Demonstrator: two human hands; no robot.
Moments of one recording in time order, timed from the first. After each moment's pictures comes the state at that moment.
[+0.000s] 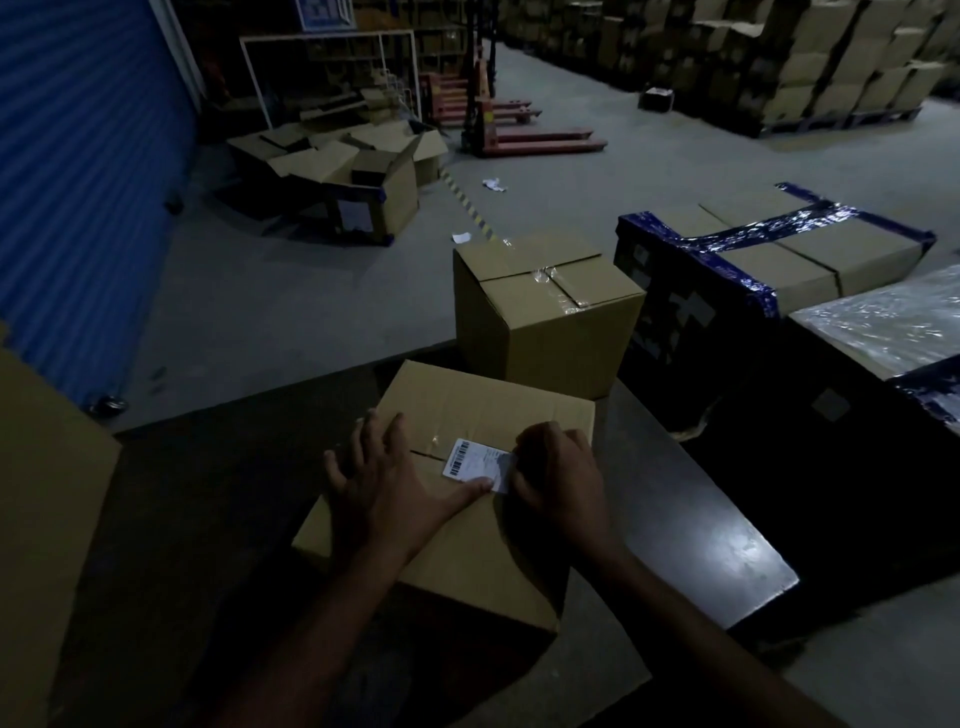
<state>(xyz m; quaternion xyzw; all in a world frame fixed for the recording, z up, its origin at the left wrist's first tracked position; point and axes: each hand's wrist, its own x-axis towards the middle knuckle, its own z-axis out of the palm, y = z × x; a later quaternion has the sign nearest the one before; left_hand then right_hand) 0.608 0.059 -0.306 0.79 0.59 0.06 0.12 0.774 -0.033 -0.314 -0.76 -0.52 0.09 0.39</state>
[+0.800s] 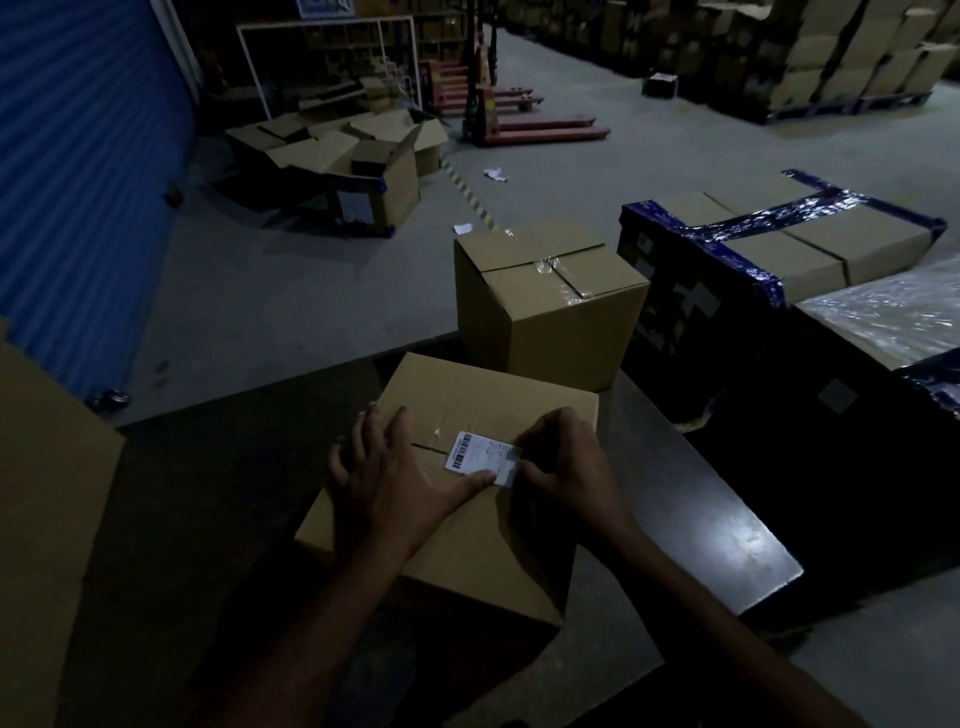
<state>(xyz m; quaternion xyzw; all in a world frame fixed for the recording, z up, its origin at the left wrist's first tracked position) 0.606 0.058 -0.310 0.80 0.59 0.09 0.11 0.783 -0.033 -0.308 -0.74 -0.49 0.18 0.42</state>
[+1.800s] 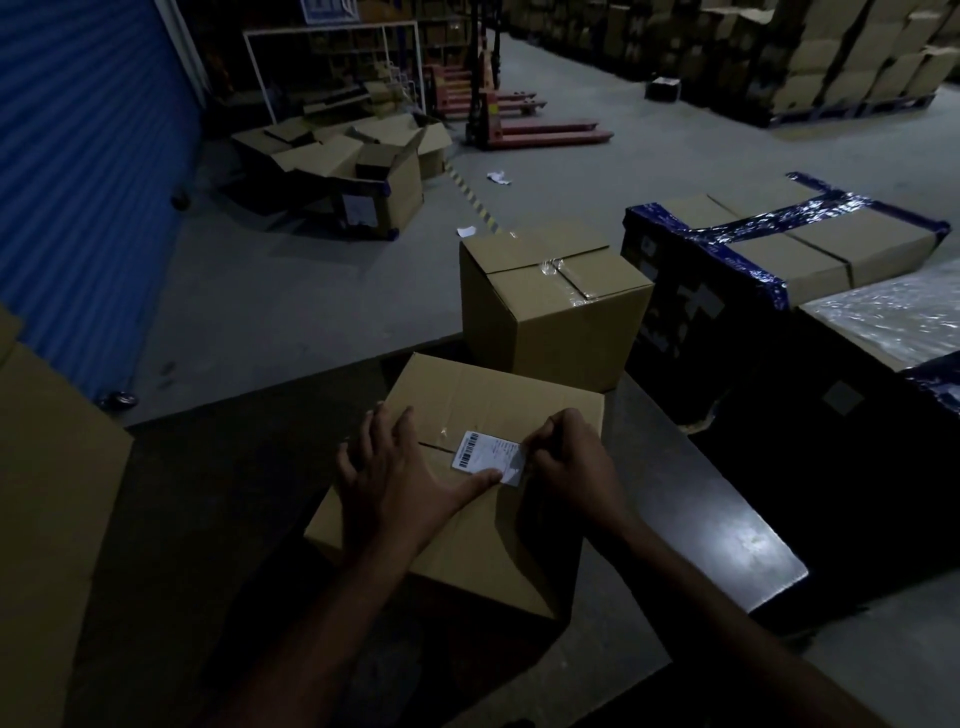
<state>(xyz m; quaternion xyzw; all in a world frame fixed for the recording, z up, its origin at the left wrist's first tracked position) 0.605 0.057 -0.307 0.79 0.59 0.09 0.12 0.781 -0.027 -0.304 -0.75 -0.45 0.20 0.44</state>
